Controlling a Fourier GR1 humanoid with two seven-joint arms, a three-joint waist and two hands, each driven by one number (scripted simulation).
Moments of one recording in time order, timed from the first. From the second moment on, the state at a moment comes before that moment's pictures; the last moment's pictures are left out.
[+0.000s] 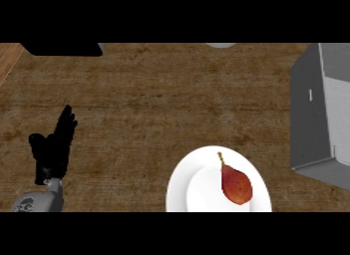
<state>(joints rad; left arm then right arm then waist) -0.08 0.19 0.02 -1.35 0.04 0.21 0.04 0.12 -1.14 -0.17 -1.80 0.02 -0.10 -0.01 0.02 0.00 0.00</state>
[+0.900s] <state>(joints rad) -0.13 0.16 0.02 -1.29 0.01 0.22 0.02 -0.45 -0.85 -0.01 -0.90 0.15 0.05 -0.35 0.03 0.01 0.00</state>
